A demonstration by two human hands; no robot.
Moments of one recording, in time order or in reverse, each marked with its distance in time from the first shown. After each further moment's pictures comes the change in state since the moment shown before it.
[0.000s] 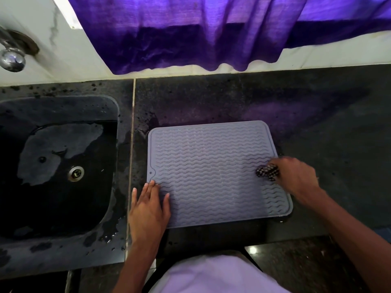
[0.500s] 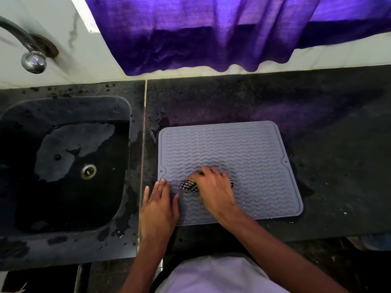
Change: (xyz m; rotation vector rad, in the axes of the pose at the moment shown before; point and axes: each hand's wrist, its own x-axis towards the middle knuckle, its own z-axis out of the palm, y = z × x) left_hand -0.002 -0.003 -0.009 0.082 -0.083 0.041; right_hand -0.028 -0.190 0.044 0.086 0.075 -0.397
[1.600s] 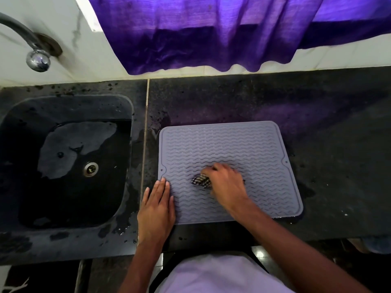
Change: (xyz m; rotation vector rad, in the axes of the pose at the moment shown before) left_hand -0.009 -0.012 0.016 0.020 0.196 0.091; right_hand -0.003 0.026 -0.011 0.010 -0.008 0.013
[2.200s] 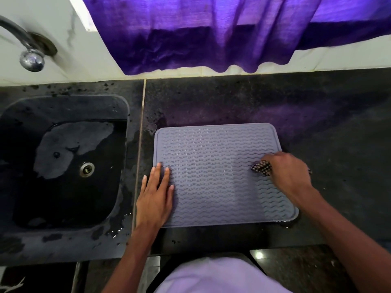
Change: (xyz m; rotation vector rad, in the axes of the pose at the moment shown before) left_hand 0.035 0.002 0.008 -0.067 -0.161 -0.007; right_hand -0.013 0.140 -0.045 -0.152 0.036 0.264
